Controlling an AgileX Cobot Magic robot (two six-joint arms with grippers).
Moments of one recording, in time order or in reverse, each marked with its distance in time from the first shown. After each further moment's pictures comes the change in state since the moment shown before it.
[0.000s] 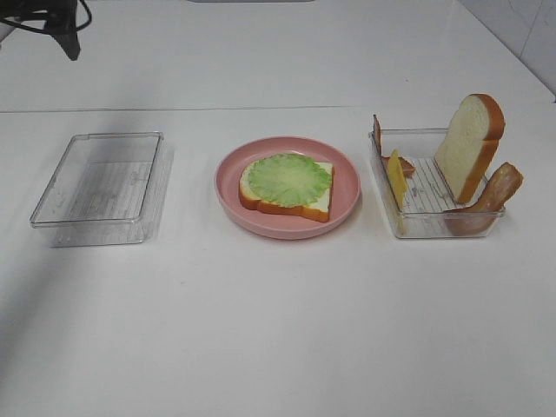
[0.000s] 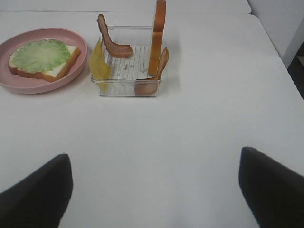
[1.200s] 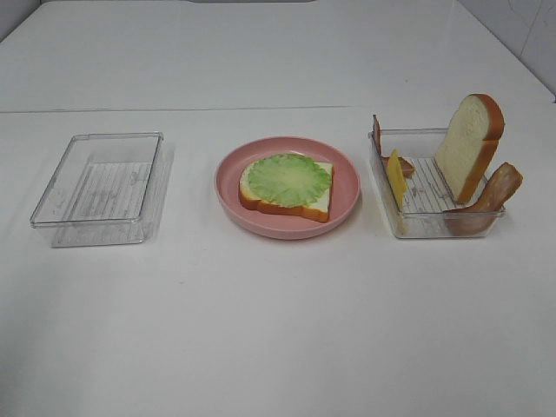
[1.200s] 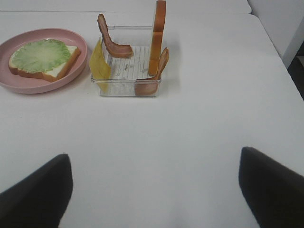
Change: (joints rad) left arm -0.012 -1.546 1.437 -0.016 -0.084 -0.009; right arm 0.000 0.000 0.000 0.001 0.000 0.000
